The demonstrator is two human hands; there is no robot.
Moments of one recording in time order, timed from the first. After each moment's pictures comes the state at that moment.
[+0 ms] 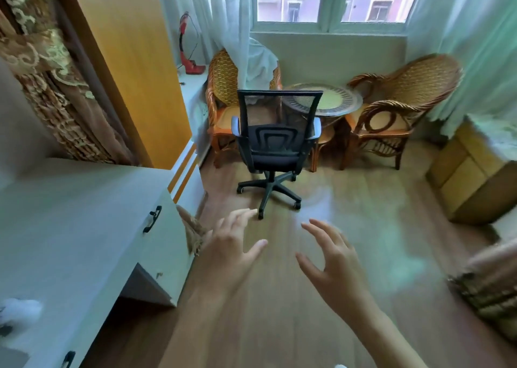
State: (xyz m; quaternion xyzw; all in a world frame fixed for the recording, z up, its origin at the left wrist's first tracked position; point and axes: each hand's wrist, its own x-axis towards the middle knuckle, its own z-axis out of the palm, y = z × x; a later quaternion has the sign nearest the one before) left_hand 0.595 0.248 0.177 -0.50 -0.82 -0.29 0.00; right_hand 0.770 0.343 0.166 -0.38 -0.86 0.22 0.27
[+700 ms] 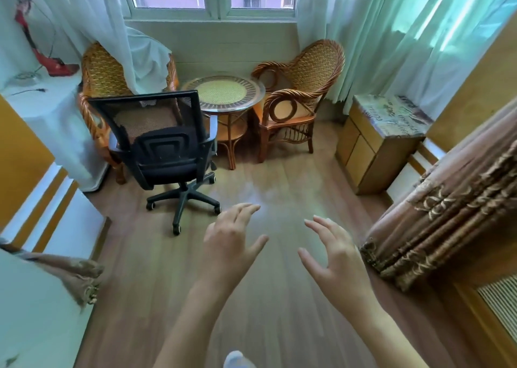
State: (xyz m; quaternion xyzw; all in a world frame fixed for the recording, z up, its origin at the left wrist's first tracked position) left_hand 0.814 0.527 0.166 -0.61 -0.73 -0.29 -0.06; right_hand 1.011 0.564 0.161 -0.51 -0.79 0.19 0.28
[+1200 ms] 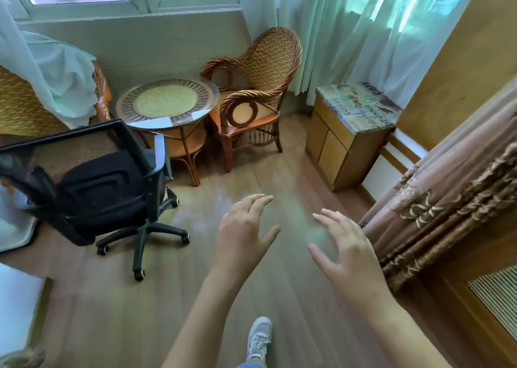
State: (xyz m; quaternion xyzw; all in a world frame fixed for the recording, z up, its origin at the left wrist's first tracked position) left_hand 0.830 0.781 0.149 -0.70 -0.66 -0.27 -0.10; right_hand 1.027 0.765 0.153 -0.59 -0.74 0.15 0.27
